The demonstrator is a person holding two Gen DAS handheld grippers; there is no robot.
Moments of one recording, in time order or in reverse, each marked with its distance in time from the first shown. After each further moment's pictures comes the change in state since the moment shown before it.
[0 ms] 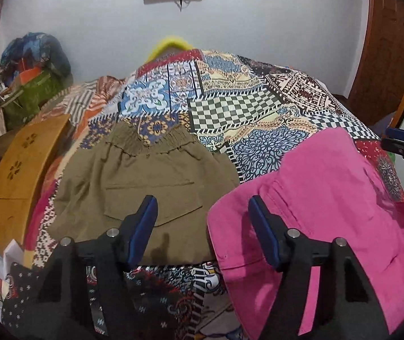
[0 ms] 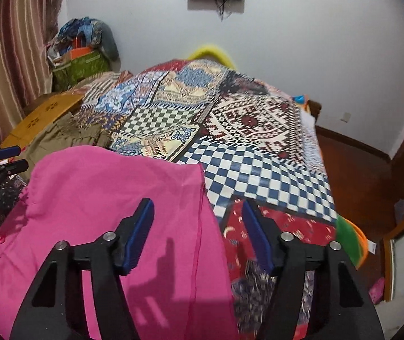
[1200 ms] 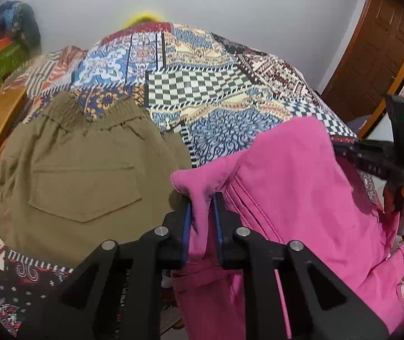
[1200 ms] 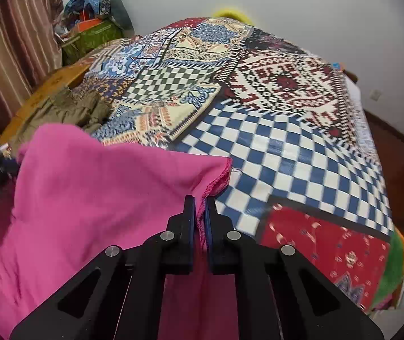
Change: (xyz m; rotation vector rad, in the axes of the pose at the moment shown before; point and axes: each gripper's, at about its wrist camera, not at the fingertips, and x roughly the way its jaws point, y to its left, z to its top) left arm 0.039 -0.025 0.002 -0.061 0.089 -0.195; right arm 0.066 -0.008 -0.001 -0.026 0.156 0.084
